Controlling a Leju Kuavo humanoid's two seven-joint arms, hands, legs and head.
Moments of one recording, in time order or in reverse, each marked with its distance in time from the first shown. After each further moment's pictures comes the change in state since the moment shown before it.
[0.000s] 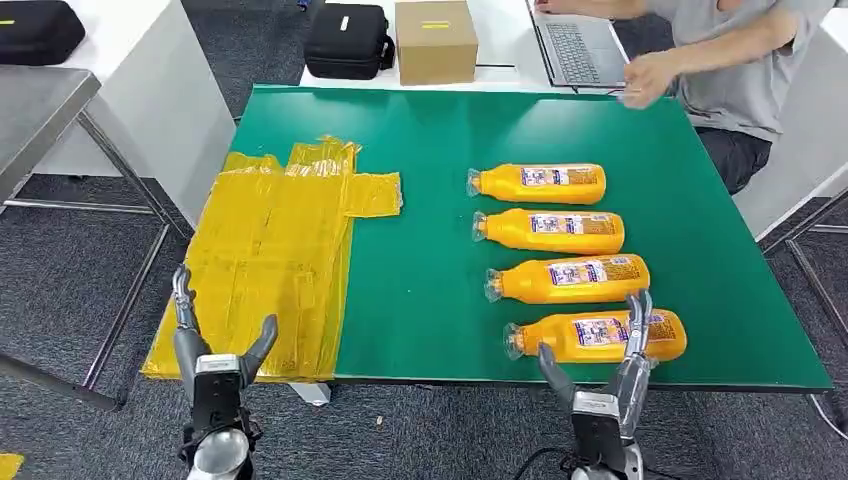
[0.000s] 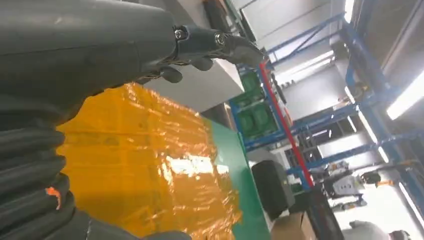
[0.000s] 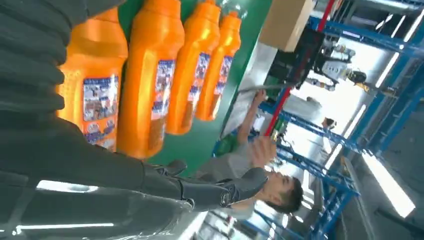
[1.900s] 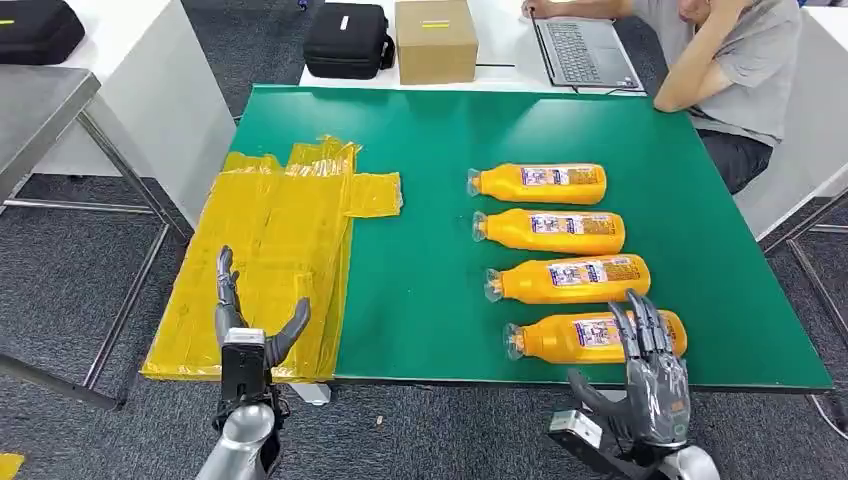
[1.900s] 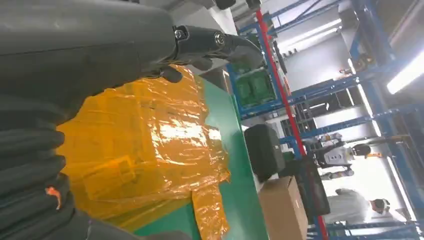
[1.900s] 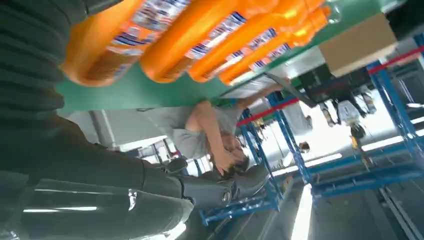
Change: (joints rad) left arm -0.140 0.015 -0.125 0.173 0.156 0.000 -0.025; right arm 0.113 -0.192 -0.130 -0.128 0.583 0.117 0.192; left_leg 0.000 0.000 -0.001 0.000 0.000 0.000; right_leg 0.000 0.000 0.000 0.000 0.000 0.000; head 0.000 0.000
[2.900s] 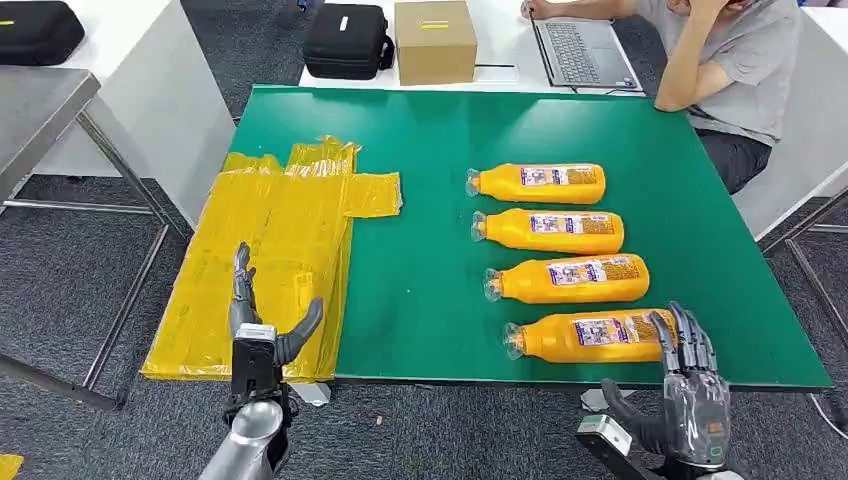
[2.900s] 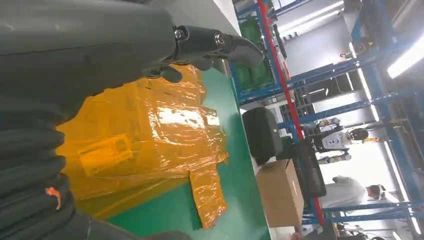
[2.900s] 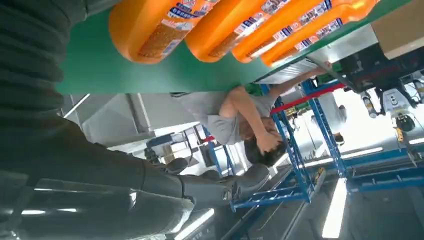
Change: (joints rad) left arm -0.026 0.007 -0.057 0.042 0.041 -0.008 0.000; right arm 0.029 0.026 -0.109 -0.014 0.017 -0.018 0.040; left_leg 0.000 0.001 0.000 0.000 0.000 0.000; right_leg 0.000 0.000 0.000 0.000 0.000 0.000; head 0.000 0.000
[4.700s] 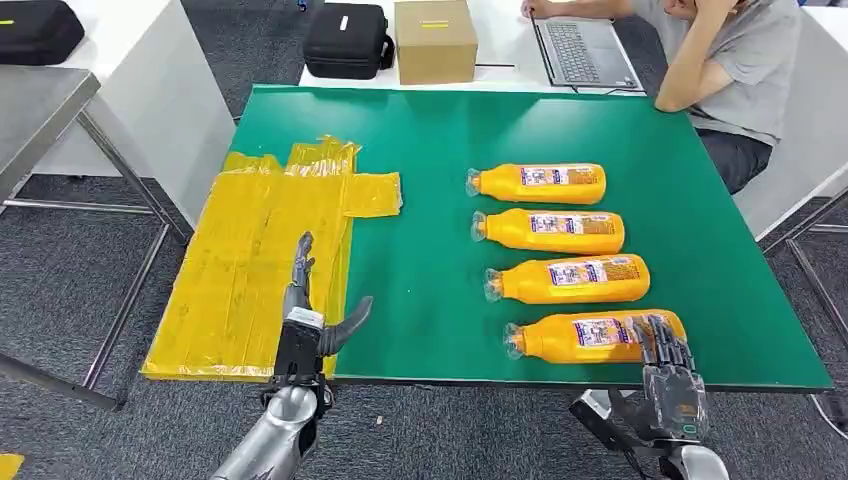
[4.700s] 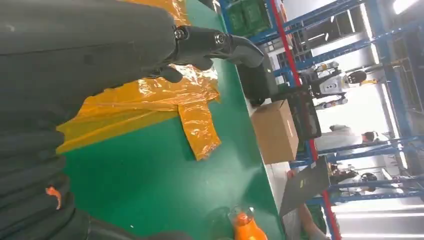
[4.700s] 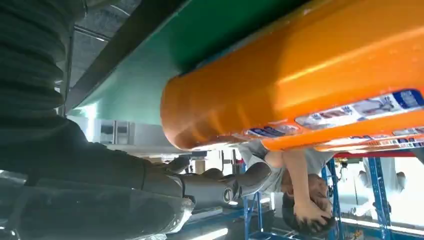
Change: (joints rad) left arm -0.121 -0.048 -0.114 0.183 0.031 -0.082 0.000; right arm -0.242 -0.018 -0.126 0.575 0.238 -0.102 0.000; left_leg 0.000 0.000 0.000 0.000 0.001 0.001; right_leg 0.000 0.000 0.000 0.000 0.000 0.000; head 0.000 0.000
